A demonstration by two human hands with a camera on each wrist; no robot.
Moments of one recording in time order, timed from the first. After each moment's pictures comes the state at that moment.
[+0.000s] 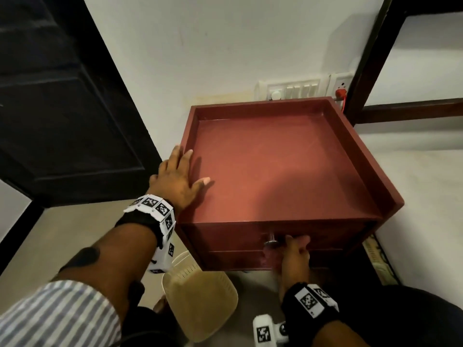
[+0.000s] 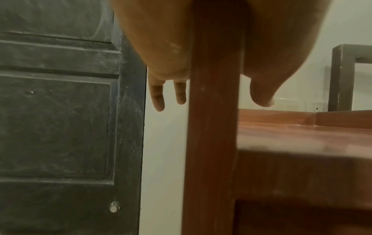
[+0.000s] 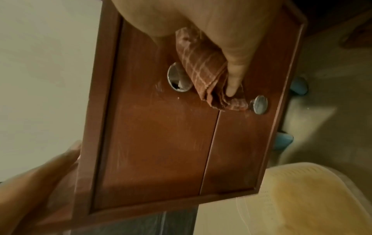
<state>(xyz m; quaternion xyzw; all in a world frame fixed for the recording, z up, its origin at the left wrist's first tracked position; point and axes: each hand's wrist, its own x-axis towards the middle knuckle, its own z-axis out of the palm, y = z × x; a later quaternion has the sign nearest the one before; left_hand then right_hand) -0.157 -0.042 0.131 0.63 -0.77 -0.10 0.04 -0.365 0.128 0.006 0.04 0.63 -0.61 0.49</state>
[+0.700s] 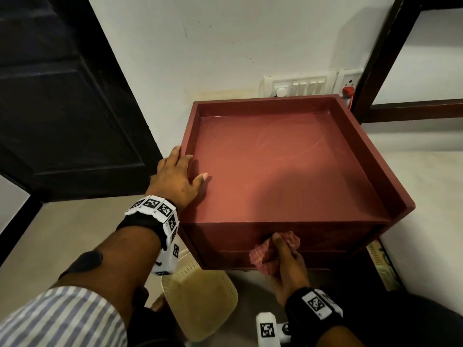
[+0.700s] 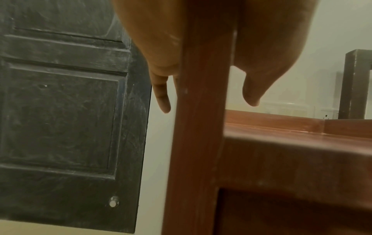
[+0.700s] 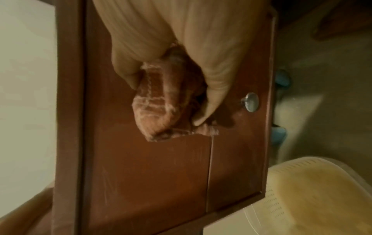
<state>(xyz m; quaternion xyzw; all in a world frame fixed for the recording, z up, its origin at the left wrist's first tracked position) -0.156 -0.049 0.122 0.64 -0.76 -0.10 0.08 -0.358 0.124 -0.019 0.02 0.55 -0.61 0.56</state>
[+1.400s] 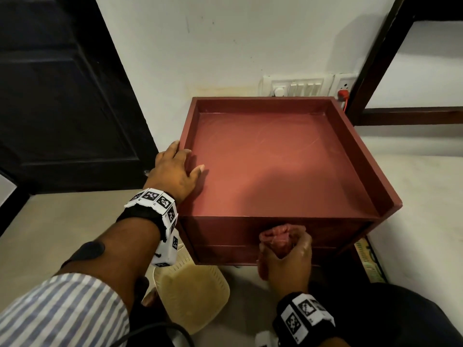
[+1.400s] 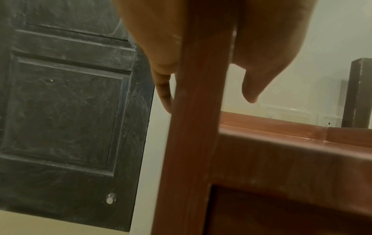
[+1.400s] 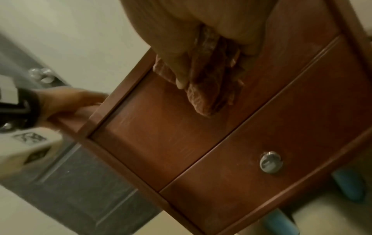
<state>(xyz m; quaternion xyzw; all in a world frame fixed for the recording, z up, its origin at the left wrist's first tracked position) -0.152 -0.049 0.119 0.63 -0.75 -0.12 0.15 -0.353 0.150 0.016 -0.31 0.78 -0.49 0.21</state>
